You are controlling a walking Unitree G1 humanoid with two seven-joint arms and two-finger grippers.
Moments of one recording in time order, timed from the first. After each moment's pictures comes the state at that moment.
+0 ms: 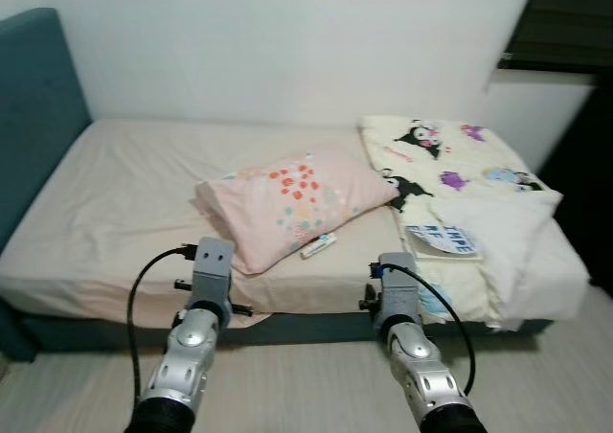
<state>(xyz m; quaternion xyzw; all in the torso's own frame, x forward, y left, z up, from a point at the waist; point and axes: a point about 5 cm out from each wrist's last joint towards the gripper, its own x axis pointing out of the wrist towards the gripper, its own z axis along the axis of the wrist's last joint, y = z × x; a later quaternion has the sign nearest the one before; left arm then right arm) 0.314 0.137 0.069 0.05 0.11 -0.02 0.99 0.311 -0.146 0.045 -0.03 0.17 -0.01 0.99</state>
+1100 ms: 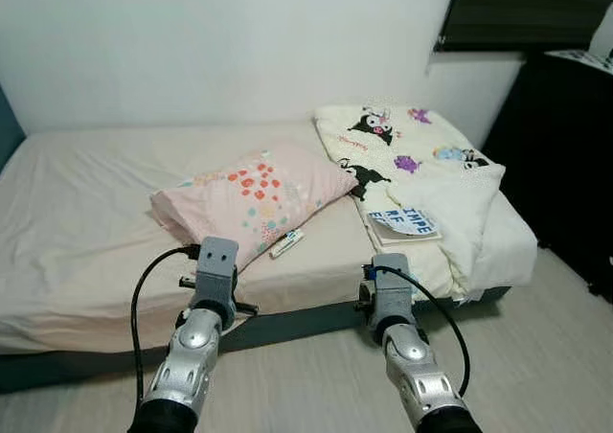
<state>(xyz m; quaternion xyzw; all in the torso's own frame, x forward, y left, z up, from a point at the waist) 0.316 0.128 0.076 0.04 0.08 -0.04 1.00 0.309 -0.152 0.045 -0.05 0.16 -0.02 0.99</state>
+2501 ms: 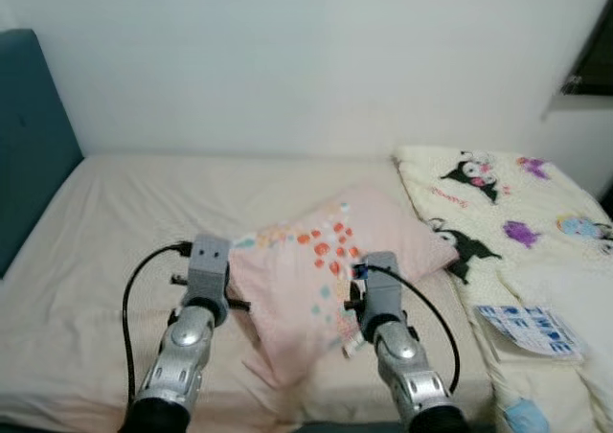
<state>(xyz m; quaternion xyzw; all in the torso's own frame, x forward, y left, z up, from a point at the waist) 0.317 0.139 0.078 0.05 0.07 -0.03 1.00 0.311 -0.137 0.049 -0.05 0.15 0.01 0.99</state>
